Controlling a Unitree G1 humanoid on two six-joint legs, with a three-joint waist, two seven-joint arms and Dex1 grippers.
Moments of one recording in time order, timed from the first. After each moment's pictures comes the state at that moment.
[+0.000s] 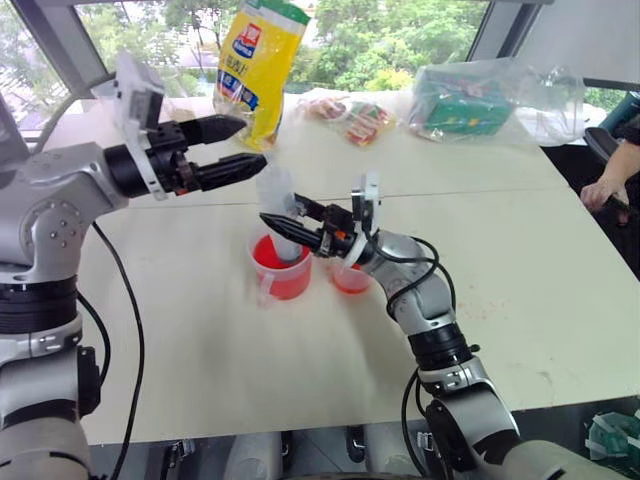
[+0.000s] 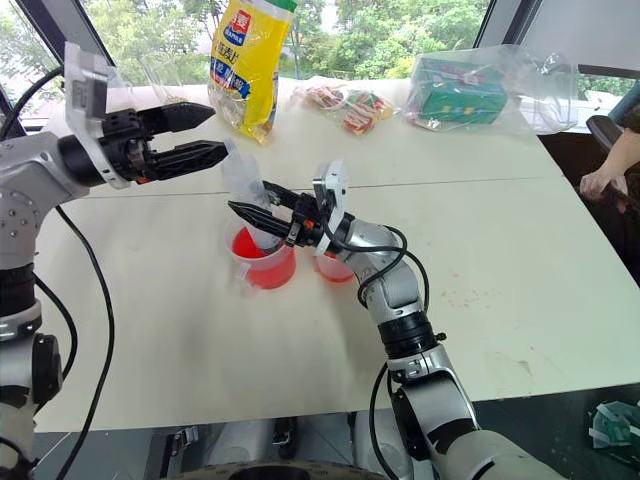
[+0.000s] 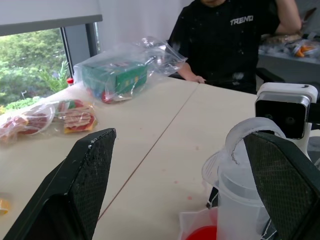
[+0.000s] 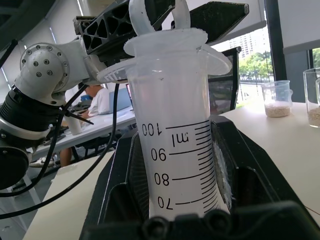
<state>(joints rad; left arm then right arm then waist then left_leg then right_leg) -0.76 0.77 0.17 -0.08 -0.75 0.76 -0.95 -0.60 -0.03 0.15 0.13 0.41 0.12 0.93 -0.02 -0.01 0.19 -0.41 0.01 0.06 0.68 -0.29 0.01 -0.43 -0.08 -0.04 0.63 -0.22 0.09</state>
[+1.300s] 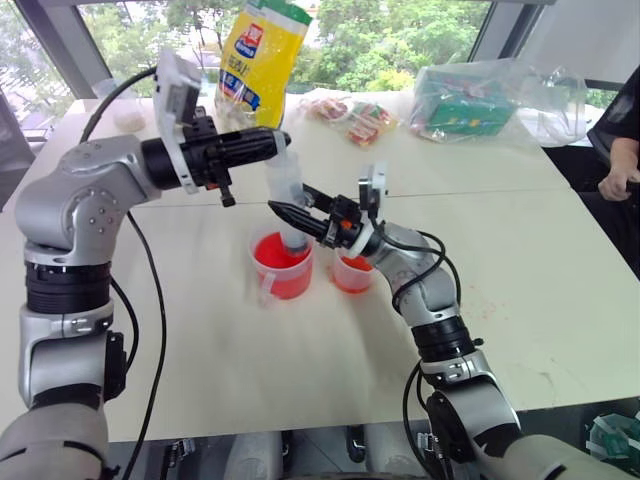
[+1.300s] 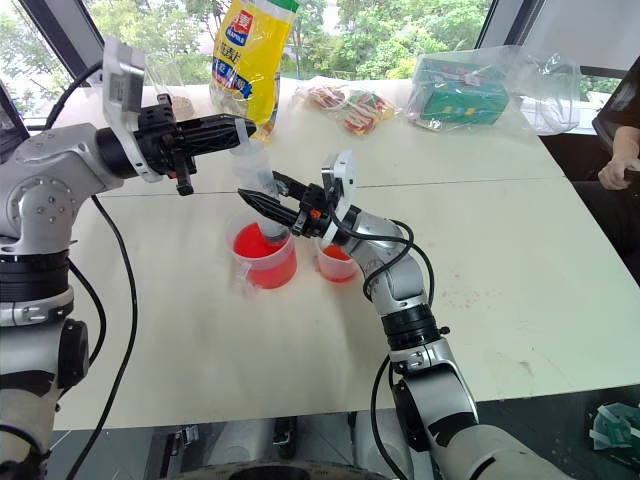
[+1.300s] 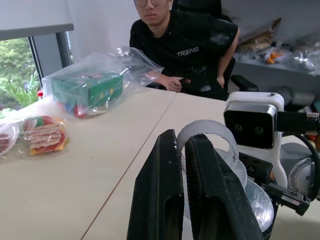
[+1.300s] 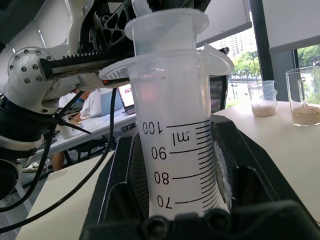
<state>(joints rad) -0.86 0.68 0.10 -0.02 -0.71 0.74 -0.98 -0.63 -0.04 0.11 0.17 0.42 0.16 0.92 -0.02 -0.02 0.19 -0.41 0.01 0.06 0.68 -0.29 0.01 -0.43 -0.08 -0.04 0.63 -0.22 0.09</state>
